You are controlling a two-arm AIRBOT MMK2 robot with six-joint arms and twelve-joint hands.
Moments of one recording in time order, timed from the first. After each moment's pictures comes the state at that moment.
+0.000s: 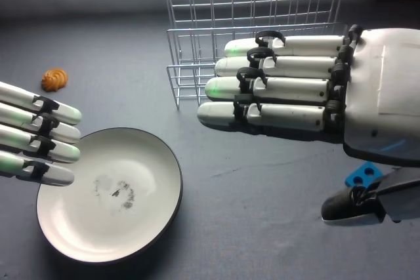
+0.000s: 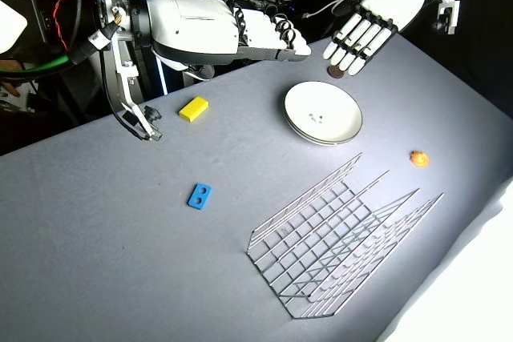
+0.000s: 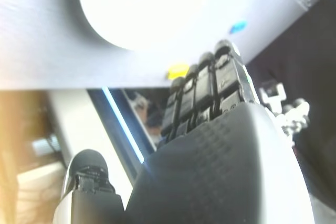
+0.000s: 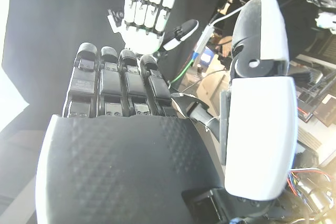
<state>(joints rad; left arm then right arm) 0.38 -0.67 1.34 1.90 -1.30 -0.15 -0.61 -0.72 0.70 -0.66 0.67 -0.62</state>
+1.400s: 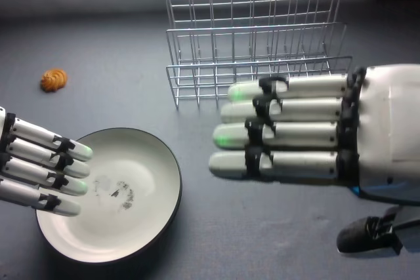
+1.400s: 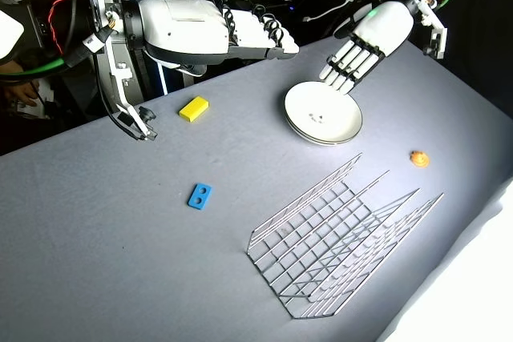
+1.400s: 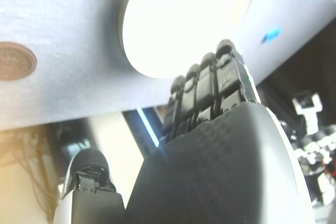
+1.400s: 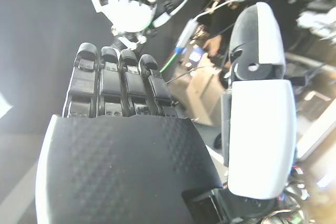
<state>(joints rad) 0.71 -0.82 1.47 1.73 -1.25 0.12 -0.68 -0.71 0.70 -0.72 0.72 -0.62</state>
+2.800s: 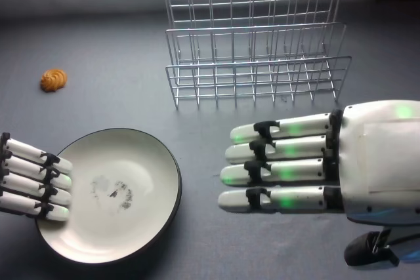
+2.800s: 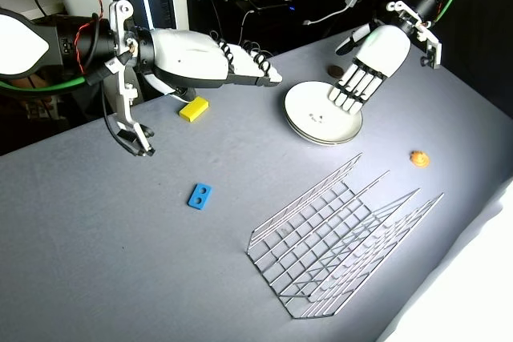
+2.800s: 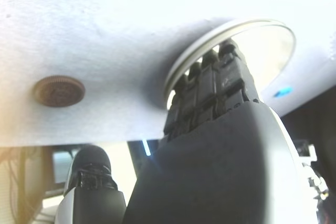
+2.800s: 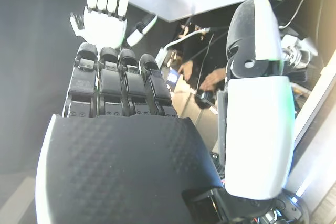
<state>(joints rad) 0.89 -0.87 1.50 1.65 -1.10 0.09 -0.71 -0.78 0.74 -0.84 0.64 -0.61</state>
